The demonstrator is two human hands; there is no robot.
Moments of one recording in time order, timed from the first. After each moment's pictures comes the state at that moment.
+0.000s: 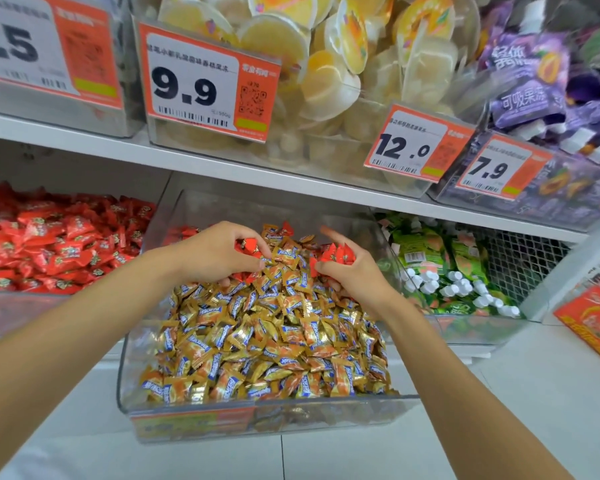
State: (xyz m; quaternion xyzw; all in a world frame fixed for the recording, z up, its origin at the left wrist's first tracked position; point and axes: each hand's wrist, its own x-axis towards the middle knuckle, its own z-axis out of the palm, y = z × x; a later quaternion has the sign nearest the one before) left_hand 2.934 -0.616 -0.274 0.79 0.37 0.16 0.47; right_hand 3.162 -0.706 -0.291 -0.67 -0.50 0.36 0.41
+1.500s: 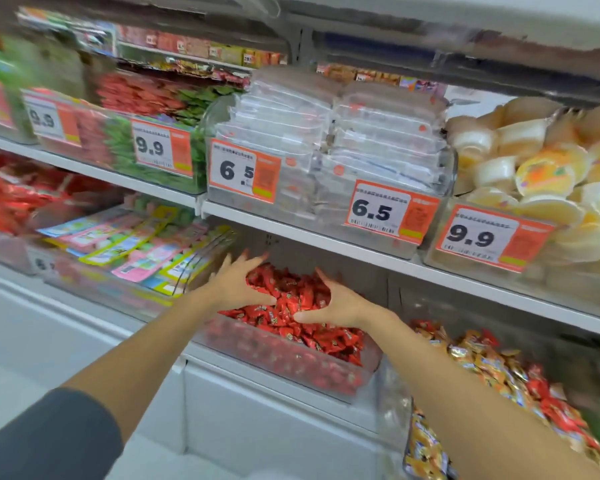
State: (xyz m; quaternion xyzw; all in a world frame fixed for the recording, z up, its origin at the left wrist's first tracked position) left_hand 2.629 -0.537 -0.300 0.72 0.61 0.21 0.24; right_hand 2.868 -0.556 -0.280 -0.60 -0.74 0.27 0.11
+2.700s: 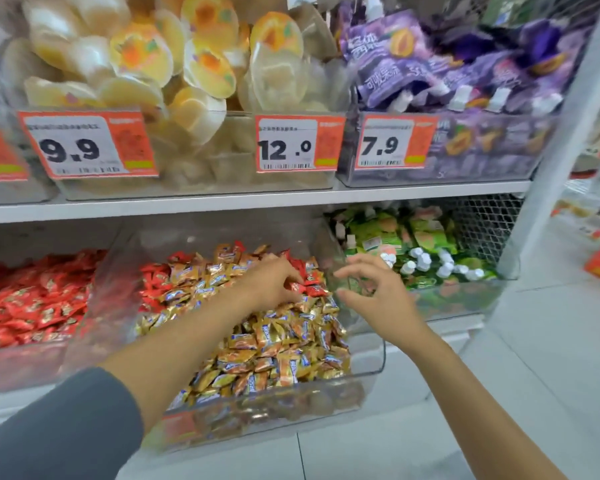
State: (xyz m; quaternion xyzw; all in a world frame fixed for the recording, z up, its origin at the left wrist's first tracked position) left_hand 3.077 -0.646 -0.309 0.93 0.33 0.04 0.15; right_hand 3.223 -0.809 -0.291 -0.70 -0.54 0.15 0.44
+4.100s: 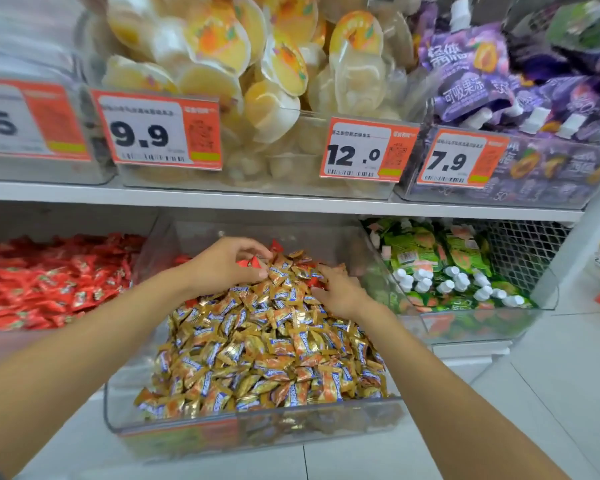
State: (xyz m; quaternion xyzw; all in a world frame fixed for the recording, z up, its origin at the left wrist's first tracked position) left_hand 2.964 -0.605 -0.282 0.83 0.33 0.19 0.41; right_hand 3.181 -0.694 -0.319 -0.80 -0.55 0.21 0.14
